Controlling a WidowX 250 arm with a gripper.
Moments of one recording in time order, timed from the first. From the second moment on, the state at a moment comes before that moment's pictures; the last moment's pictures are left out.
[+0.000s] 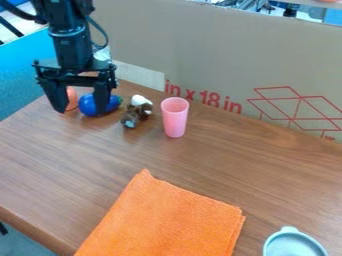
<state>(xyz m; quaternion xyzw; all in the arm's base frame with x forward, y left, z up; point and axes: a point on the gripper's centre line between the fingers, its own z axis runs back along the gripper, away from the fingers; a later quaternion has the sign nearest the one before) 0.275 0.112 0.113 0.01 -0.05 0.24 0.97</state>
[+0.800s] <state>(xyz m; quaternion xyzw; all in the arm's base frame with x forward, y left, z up) 0.312 0.174 0.130 0.06 -0.11 0.34 0.93</state>
